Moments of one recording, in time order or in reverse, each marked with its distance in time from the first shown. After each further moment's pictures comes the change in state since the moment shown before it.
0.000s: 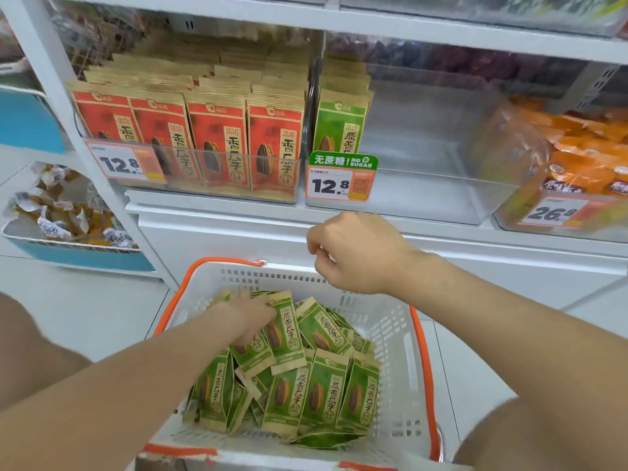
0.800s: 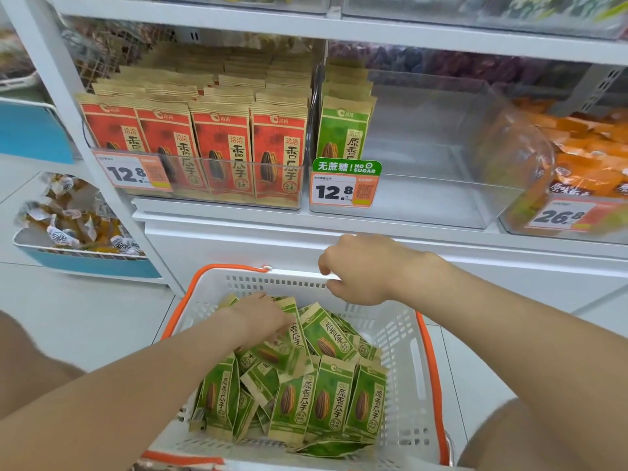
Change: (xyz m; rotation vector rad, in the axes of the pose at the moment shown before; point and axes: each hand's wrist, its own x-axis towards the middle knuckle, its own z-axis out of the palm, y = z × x) left_hand -0.001 0.001 -0.013 0.062 0.164 0.240; right_hand 0.001 0.001 0.004 -0.069 -0.395 0.077
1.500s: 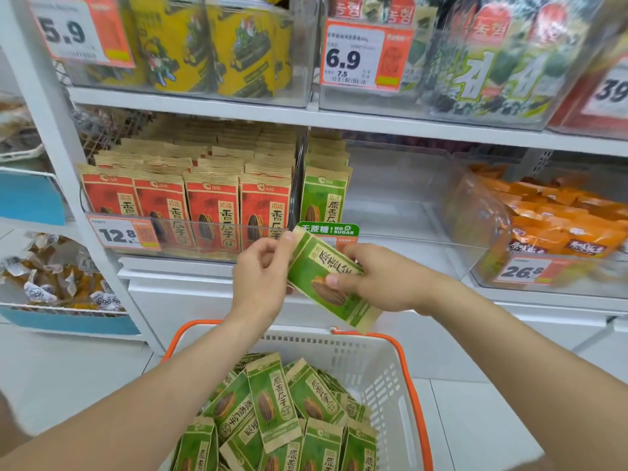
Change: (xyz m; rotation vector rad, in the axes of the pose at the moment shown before) left_hand -0.024 0.027 -0.160 -1.595 1.282 -0.334; right_hand -0.023 0.052 -0.044 0.819 0.217 0.194
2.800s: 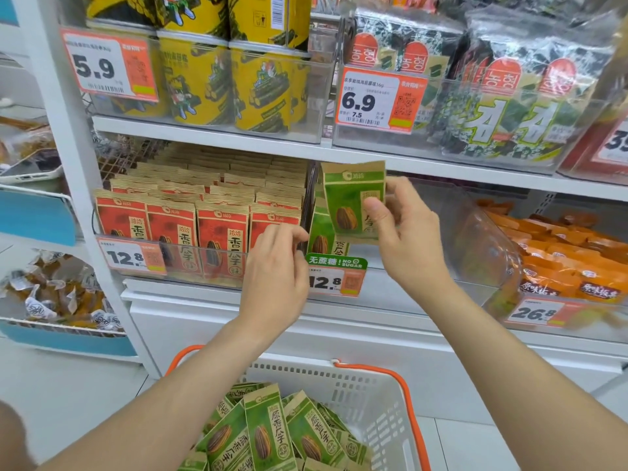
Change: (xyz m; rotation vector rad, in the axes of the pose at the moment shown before) left_hand 0.032 0.026 0.003 0.616 0.030 0.615; right_hand 0.042 -0.006 -0.038 0.179 0.875 -0.413
